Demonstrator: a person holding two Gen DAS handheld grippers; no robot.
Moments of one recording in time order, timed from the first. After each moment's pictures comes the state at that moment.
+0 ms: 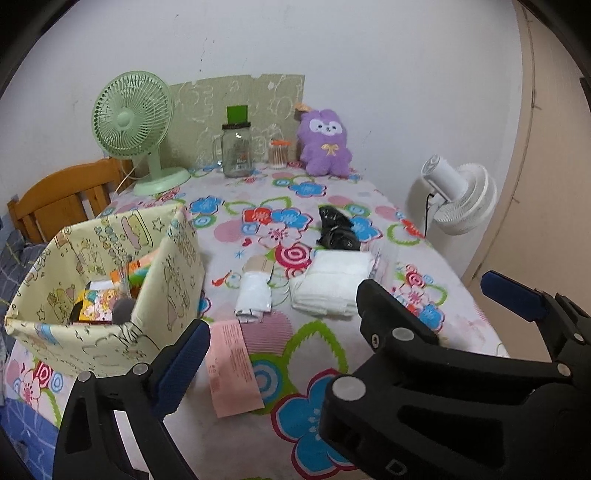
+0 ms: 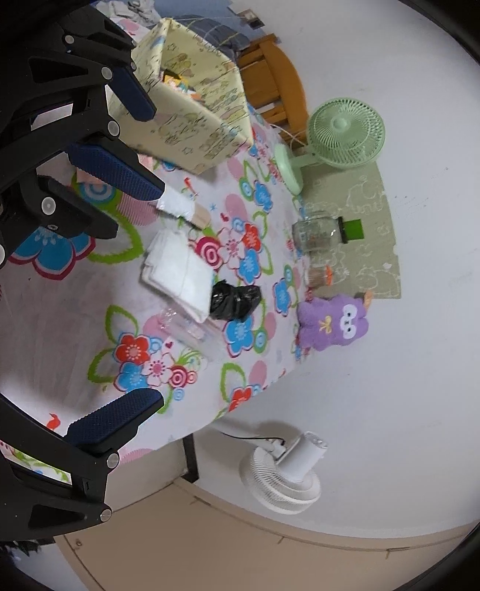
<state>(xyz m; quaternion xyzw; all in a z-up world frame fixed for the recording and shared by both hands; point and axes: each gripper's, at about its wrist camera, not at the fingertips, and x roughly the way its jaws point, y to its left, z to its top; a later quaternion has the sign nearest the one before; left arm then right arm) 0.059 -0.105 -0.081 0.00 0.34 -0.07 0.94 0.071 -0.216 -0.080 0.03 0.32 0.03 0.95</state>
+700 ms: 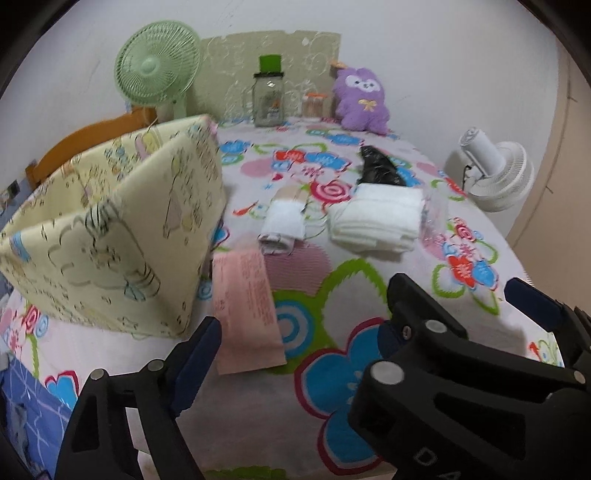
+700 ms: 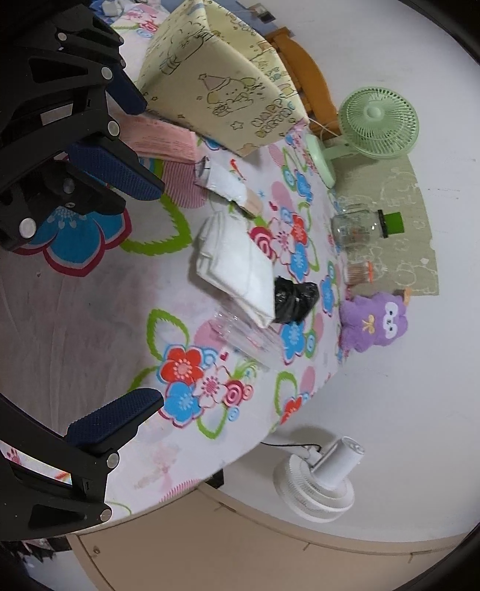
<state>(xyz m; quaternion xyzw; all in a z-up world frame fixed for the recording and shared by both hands) 0.064 -0.093 -0.141 -0.01 0.40 -0.01 0.92 0.079 -0.211 -0.141 0.03 0.36 0.03 0.93</state>
